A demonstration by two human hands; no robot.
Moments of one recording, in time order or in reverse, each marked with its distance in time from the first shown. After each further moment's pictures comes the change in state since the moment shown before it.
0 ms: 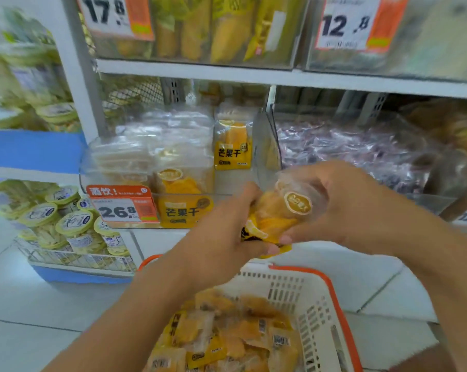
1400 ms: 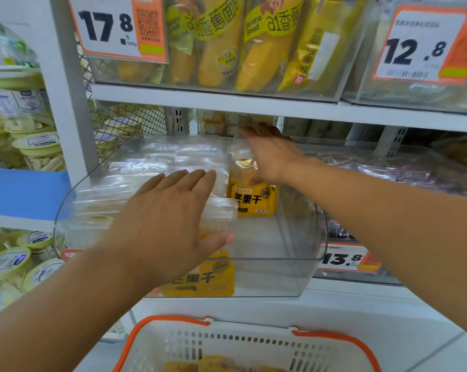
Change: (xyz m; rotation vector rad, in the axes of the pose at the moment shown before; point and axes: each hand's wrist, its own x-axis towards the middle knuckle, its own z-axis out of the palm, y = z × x) left_hand 0.051 -0.061 -0.102 0.976 0.019 -0.149; right_hand 0.272 0.064 -0.001 -0.922 0.198 0.110
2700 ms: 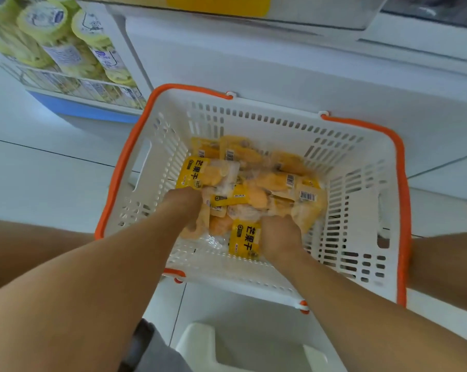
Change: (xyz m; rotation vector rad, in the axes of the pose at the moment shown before) left_hand -0.218 0.068 0.315 0.014 -1.145 -0.191; right_hand -0.412 -0.149 0.285 0.200 -0.863 0.143
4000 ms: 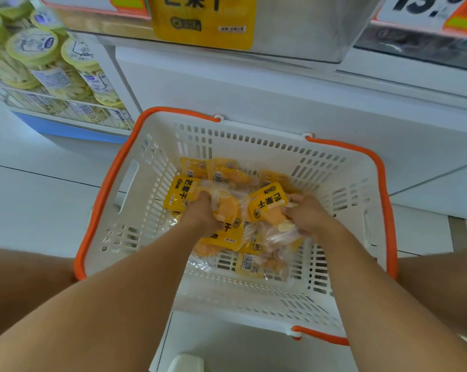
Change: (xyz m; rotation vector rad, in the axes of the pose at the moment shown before) left_hand 0.018 0.042 -0.014 -0.953 0.123 -0.037; right_hand 0.036 0.075 -0.073 1.103 -0.007 0.285
